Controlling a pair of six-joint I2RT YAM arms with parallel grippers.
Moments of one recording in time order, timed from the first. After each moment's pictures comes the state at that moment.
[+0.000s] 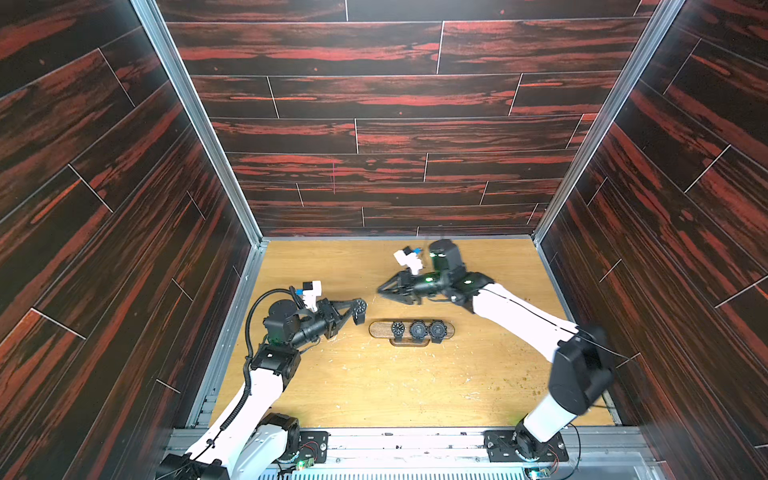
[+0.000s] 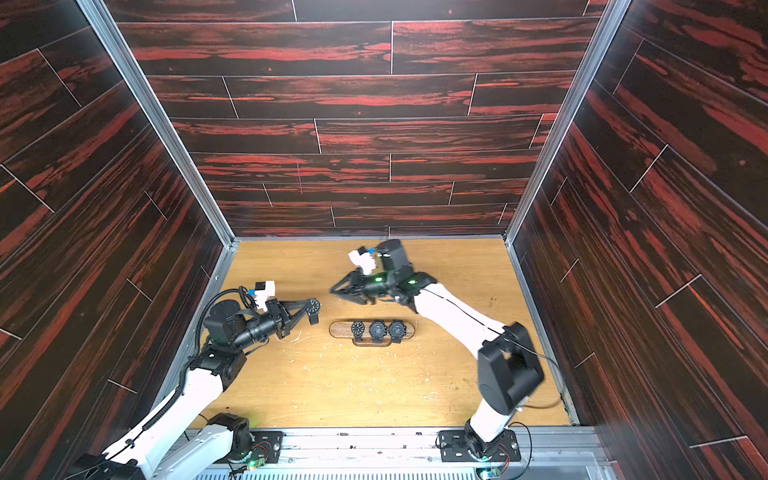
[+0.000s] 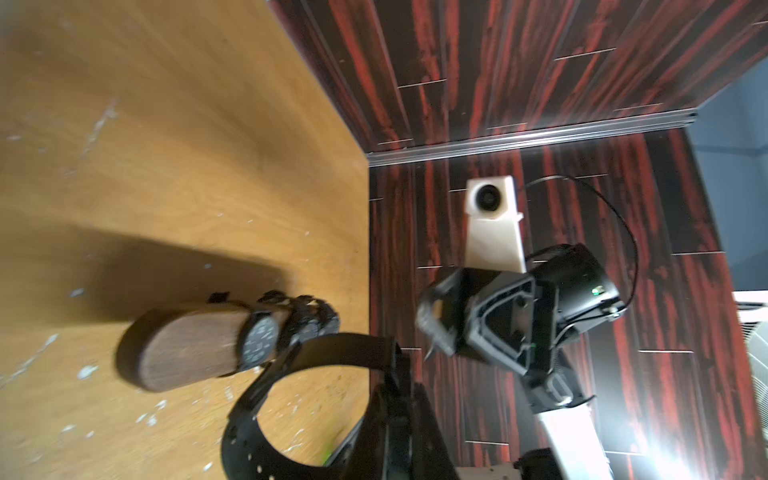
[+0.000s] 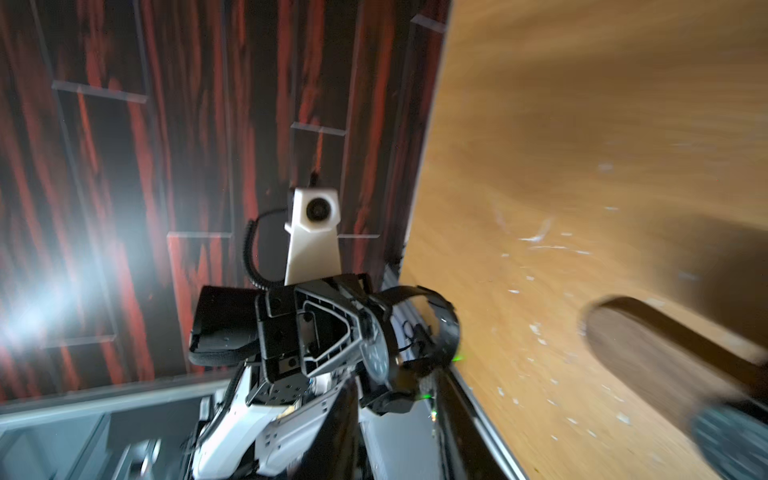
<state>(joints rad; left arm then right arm) -0.17 0.93 0.48 0.26 0.75 -1.28 0.62 1.64 1.32 -0.22 -0.81 0.93</state>
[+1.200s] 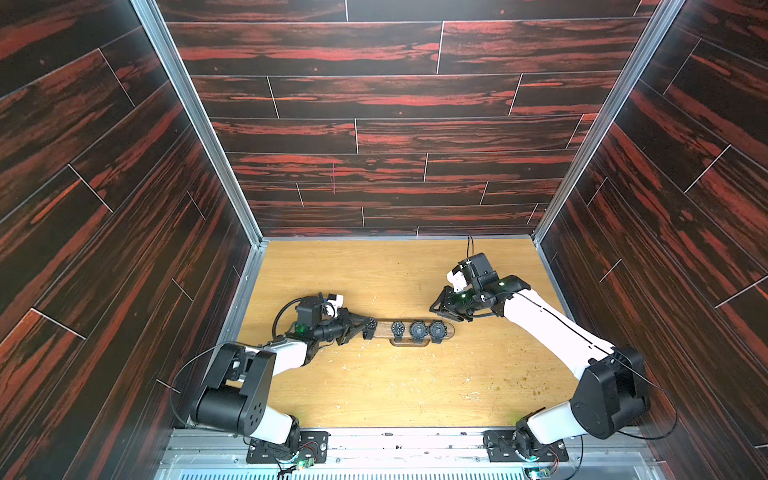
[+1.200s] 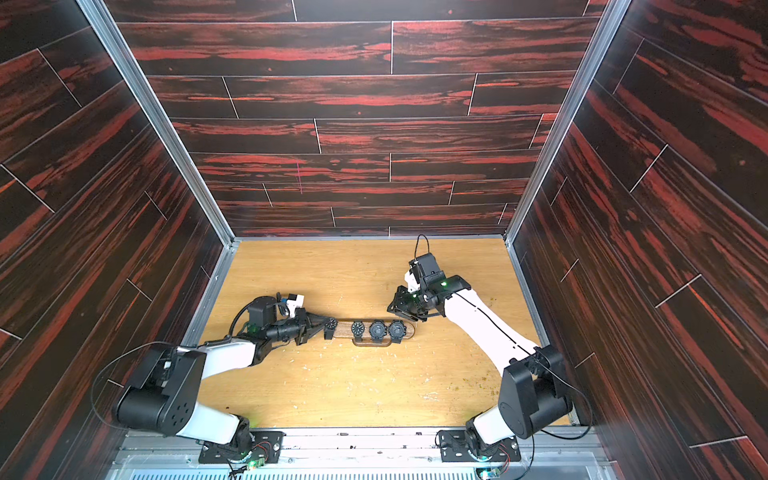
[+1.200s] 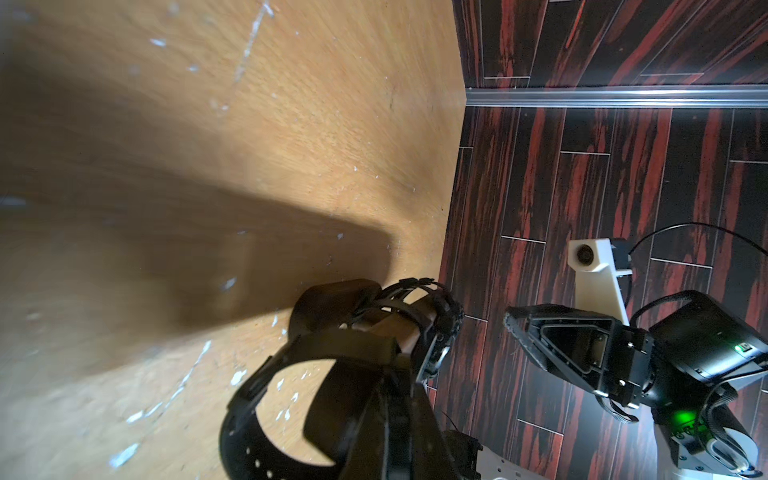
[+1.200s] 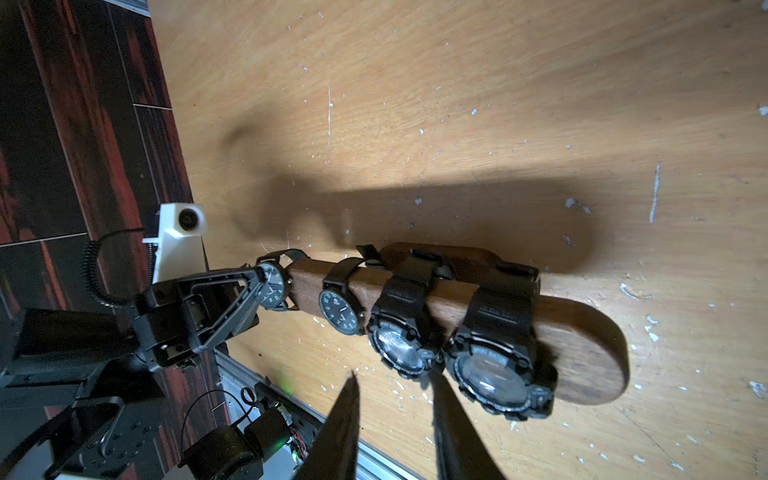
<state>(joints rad) -0.21 1.52 0.50 0.51 0.86 -1.15 0.48 1.50 1.21 -0.74 -0.40 0.71</state>
